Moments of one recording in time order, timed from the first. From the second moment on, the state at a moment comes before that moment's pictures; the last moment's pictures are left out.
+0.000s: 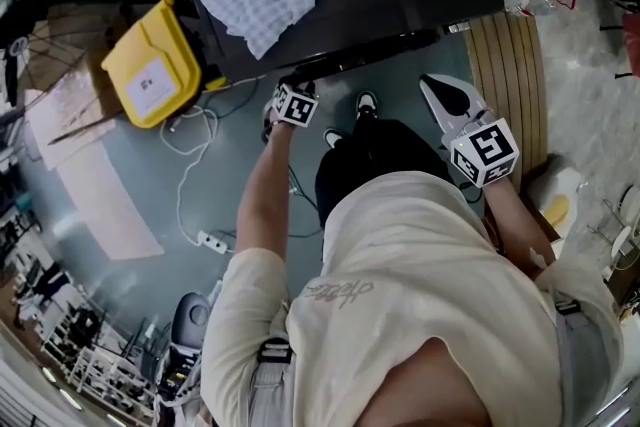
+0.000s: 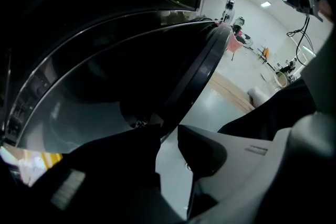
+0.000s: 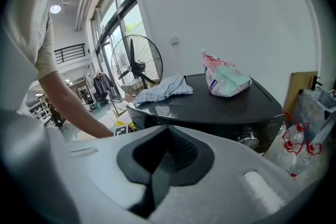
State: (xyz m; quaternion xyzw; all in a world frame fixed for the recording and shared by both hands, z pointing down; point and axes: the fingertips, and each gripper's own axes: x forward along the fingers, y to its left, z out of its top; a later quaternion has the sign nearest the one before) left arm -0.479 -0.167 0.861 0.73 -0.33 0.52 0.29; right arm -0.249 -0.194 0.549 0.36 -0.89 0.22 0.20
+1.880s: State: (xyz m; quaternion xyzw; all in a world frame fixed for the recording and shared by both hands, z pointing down) left arm -0.347 0.035 0.884 0.74 -0.28 0.53 0.30; right arm -0.131 0.090 0.543 0.63 -0.72 0.22 0.18
